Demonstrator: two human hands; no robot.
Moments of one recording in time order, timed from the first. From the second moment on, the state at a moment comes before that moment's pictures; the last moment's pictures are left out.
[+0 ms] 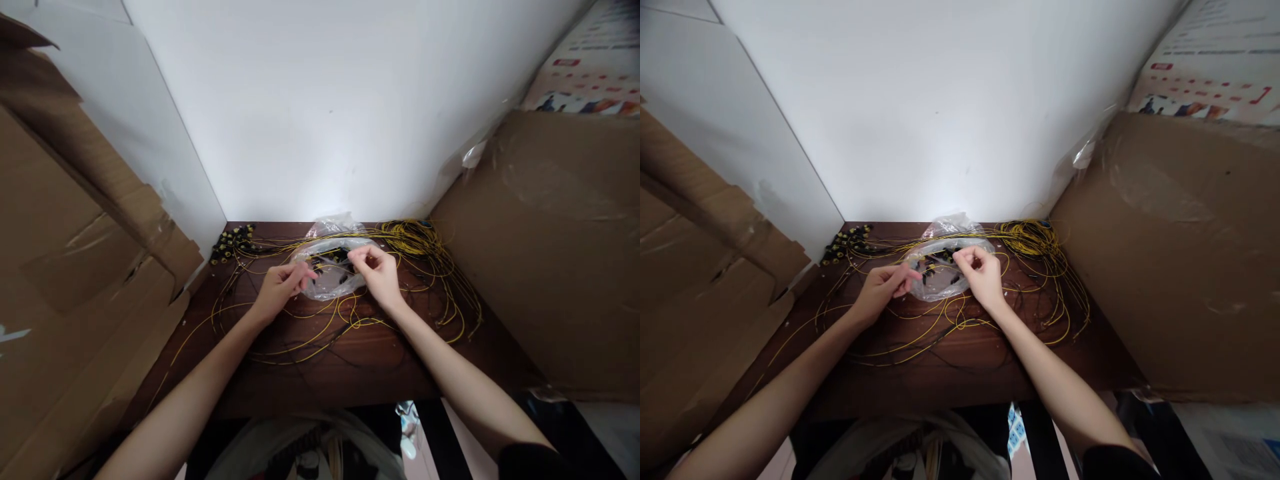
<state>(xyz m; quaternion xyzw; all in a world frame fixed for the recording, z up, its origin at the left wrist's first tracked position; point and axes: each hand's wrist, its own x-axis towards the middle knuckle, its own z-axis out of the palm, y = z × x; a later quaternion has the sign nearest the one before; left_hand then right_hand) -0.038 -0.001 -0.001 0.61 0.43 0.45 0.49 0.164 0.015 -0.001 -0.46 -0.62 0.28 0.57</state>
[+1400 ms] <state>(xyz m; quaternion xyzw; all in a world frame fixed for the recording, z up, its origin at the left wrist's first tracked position) -0.028 -0.008 -0.005 0.59 0.42 0.45 0.52 0.151 0.000 -0.010 -0.35 -0.83 0.14 0.42</state>
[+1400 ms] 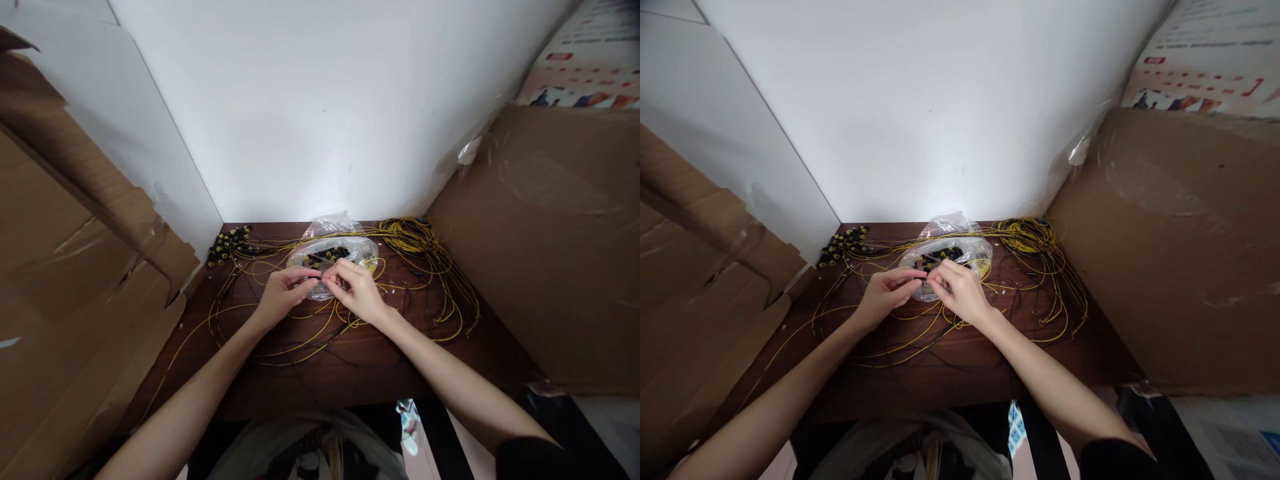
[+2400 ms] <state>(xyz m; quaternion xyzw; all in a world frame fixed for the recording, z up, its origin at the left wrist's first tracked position) -0.030 -0.004 -0.012 0.64 0.44 0.48 0.40 0.153 0.002 -0.004 -0.40 -0.77 0.16 0.47</state>
